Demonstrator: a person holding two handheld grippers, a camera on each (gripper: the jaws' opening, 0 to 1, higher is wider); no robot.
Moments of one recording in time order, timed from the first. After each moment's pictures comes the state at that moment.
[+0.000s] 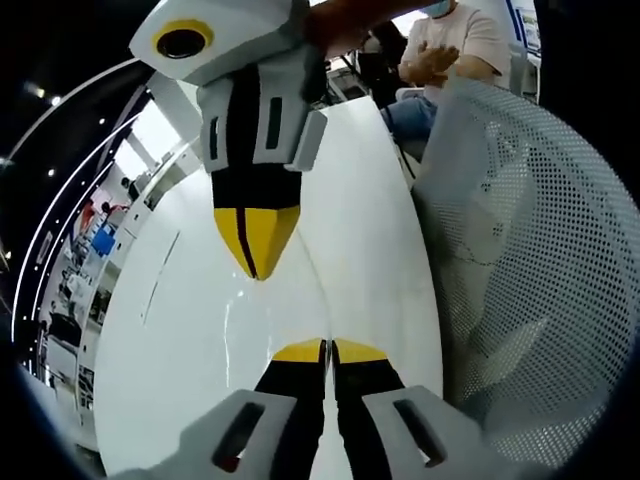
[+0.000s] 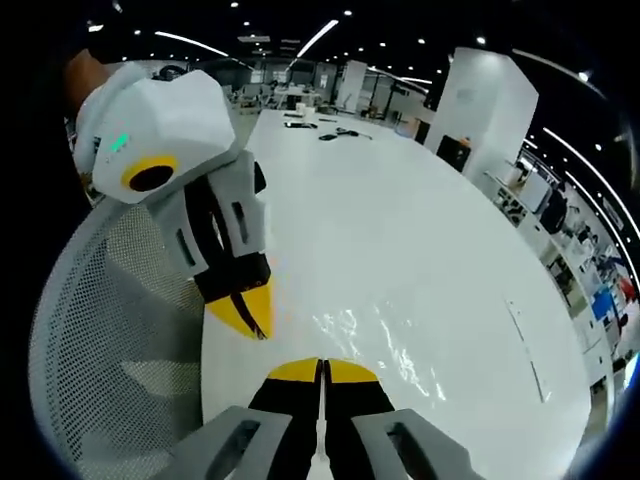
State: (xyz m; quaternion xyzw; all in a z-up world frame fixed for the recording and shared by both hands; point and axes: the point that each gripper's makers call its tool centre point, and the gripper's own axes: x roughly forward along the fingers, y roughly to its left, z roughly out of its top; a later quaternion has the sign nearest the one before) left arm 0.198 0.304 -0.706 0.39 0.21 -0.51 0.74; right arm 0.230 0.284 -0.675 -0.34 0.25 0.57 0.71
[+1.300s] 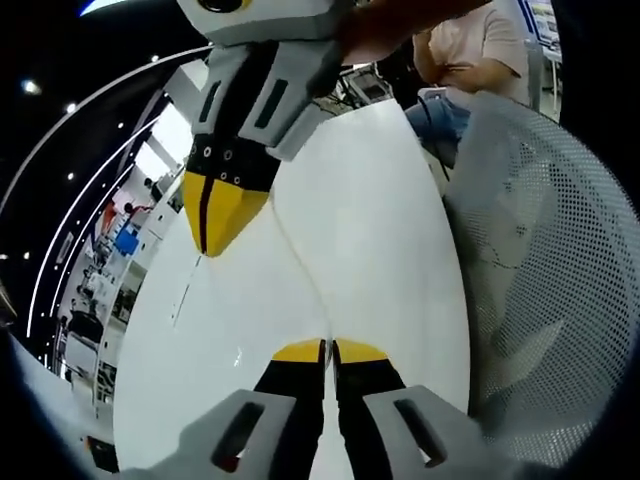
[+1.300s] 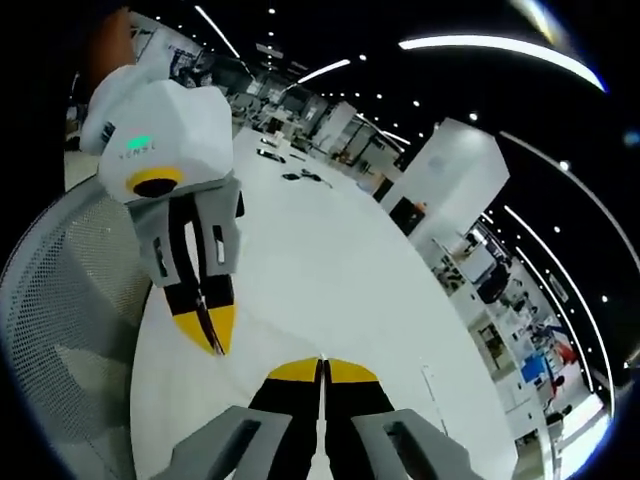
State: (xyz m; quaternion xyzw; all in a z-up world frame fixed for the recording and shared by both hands) left arm 0.223 0.311 -0.673 0.40 0.19 -0.46 0.77; right arm 0.265 0.295 -0.603 -0.40 0.07 0.50 0.76
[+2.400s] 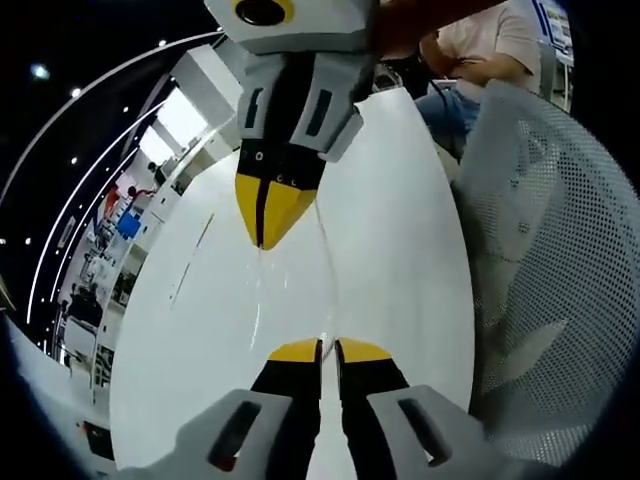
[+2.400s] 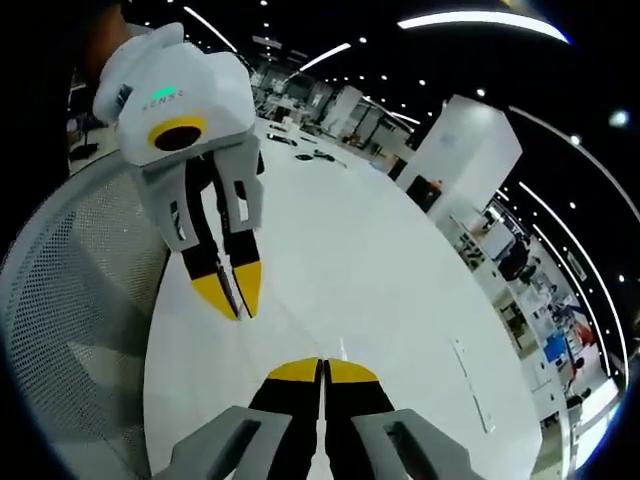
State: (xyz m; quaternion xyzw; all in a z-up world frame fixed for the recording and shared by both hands) left arm 0.225 0.324 -0.689 0.40 0.22 -0.44 0.77; right arm 0.259 0.285 -0.658 -0.39 0.14 0.53 0.74
